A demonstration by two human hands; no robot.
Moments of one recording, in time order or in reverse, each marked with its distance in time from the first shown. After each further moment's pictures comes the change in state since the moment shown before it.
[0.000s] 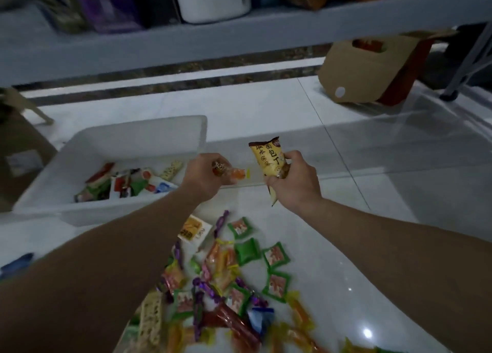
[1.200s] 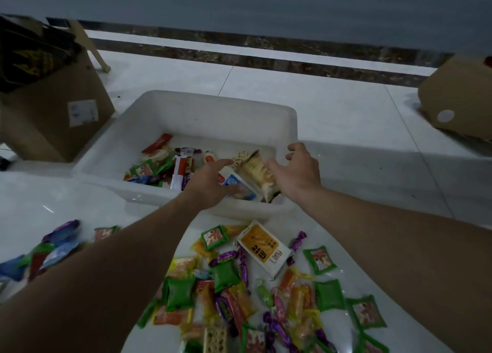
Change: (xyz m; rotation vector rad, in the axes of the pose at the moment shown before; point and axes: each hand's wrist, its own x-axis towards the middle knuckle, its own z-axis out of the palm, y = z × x) left_hand 0.053 -0.208 -0.102 0.009 -0.077 -0.190; right_hand 0.068 -0.127 0.209 -0.053 -0.197 -0.030
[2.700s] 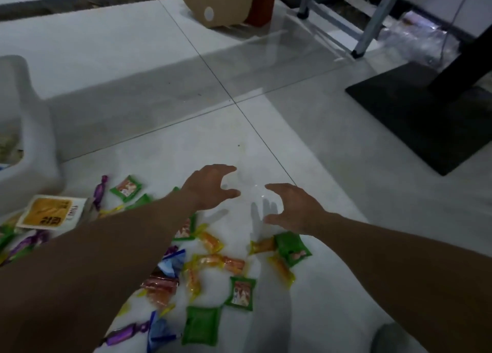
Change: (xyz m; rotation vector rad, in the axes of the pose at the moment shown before) left_hand -0.155 0.208 0.332 0.415 -0.652 0.629; right_hand -0.289 0.328 -0.236 -0.384 -0.181 0.400
